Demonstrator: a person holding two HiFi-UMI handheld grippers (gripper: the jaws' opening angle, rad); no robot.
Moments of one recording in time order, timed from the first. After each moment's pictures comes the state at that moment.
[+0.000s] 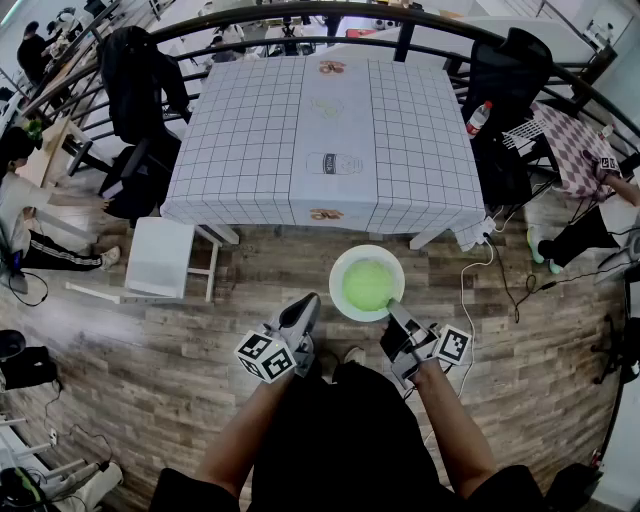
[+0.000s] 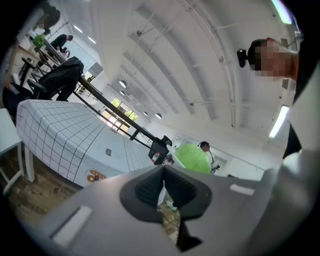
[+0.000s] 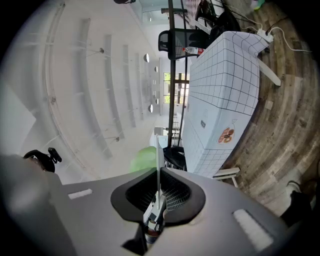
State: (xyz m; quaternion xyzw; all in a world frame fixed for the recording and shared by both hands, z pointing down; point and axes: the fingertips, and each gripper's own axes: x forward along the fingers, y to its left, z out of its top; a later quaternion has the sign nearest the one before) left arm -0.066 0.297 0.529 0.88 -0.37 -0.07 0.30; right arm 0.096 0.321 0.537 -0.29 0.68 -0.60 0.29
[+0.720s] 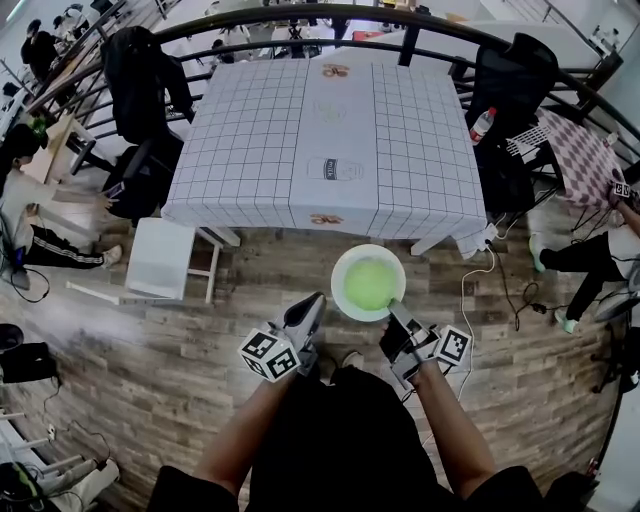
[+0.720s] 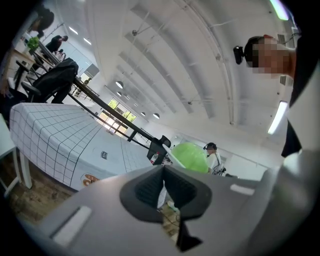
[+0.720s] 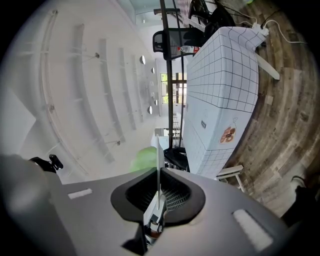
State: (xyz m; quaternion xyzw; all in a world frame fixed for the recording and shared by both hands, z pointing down) left arm -0.040 0.283 0.516 0.88 -0.37 -0.07 0.28; right arm 0.113 0.305 0.532 -0.28 0.67 -0.62 0.31
